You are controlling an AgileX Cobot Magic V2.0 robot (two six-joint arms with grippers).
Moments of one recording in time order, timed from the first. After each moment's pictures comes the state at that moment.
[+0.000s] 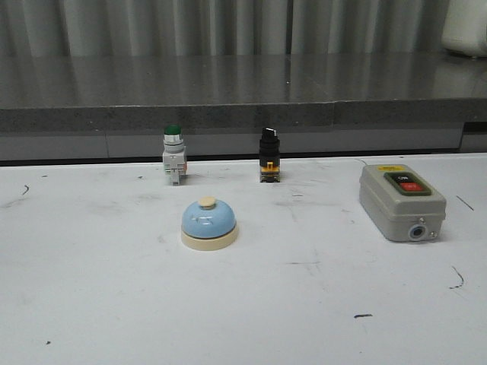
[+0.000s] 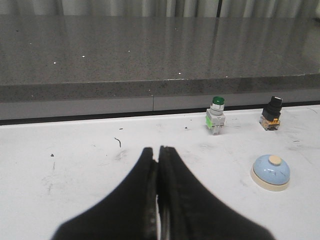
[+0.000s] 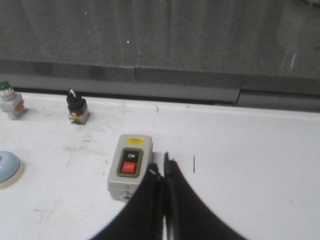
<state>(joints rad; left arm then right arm) -0.07 0.09 -0.36 -0.15 0.53 0.09 0.07 0.54 -0.56 0.12 0.42 -0.07</state>
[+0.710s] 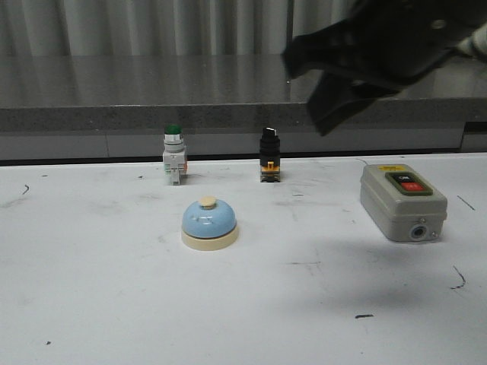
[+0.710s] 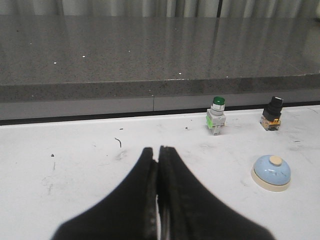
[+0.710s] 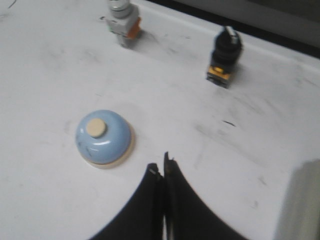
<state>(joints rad) -0.07 0.09 -0.36 -0.15 0.53 0.09 0.54 1.50 -0.96 0.17 0.22 -0.07</state>
